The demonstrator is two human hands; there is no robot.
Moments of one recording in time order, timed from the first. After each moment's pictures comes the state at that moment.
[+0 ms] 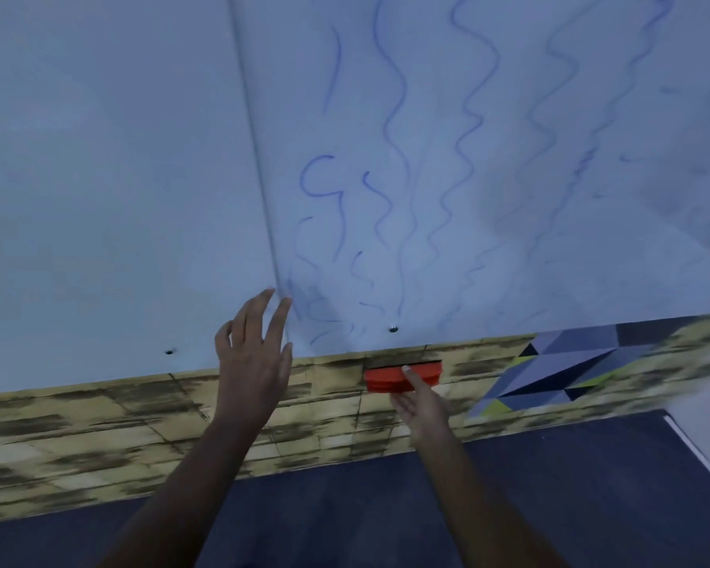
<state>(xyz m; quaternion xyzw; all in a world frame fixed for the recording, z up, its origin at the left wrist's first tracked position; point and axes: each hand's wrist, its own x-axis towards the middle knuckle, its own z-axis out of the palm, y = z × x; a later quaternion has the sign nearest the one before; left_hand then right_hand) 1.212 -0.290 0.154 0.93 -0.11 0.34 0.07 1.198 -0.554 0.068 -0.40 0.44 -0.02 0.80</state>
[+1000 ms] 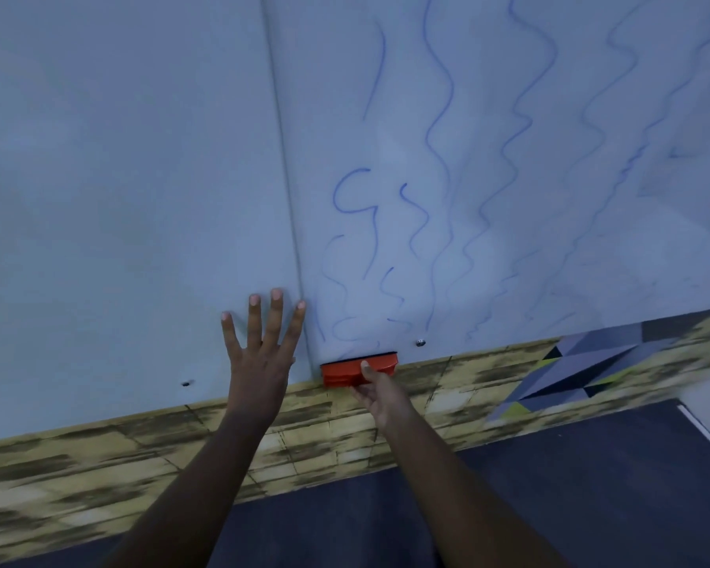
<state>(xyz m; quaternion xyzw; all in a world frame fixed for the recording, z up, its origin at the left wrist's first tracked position) 1.288 -0.246 0.108 0.92 -0.16 0.36 -0.05 1.265 -0.448 0.077 -0.38 0.38 0.08 0.84</state>
